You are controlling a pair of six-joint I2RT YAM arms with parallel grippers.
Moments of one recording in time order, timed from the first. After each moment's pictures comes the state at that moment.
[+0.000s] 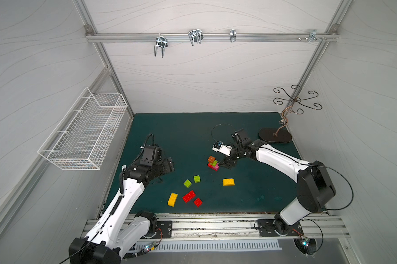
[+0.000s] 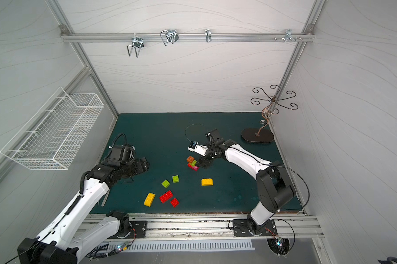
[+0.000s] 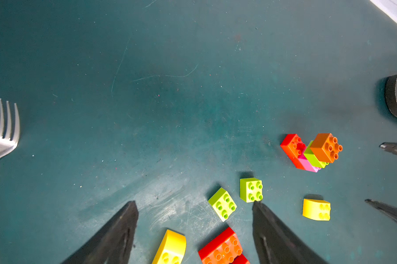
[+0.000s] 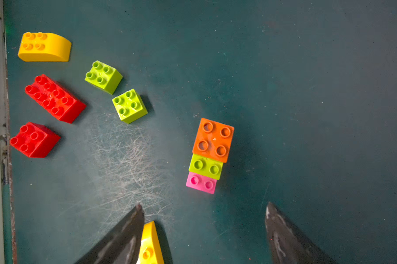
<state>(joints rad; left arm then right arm) -0.20 0.95 0.80 -0.82 0.04 -0.54 0.62 1.63 1.15 -0.54 -0.43 -0.64</state>
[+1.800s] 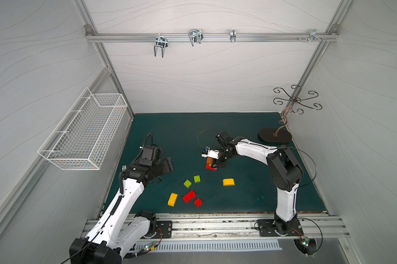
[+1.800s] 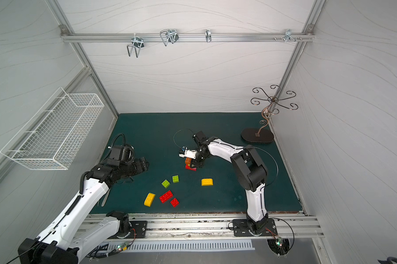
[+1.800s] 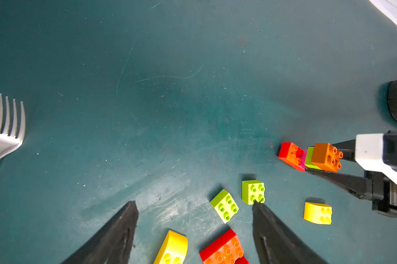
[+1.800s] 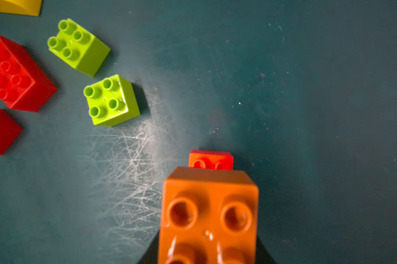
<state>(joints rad) -0.18 0.95 0.80 -0.82 0.04 -0.54 0.69 1.96 1.39 -0.64 -0.44 -0.78</state>
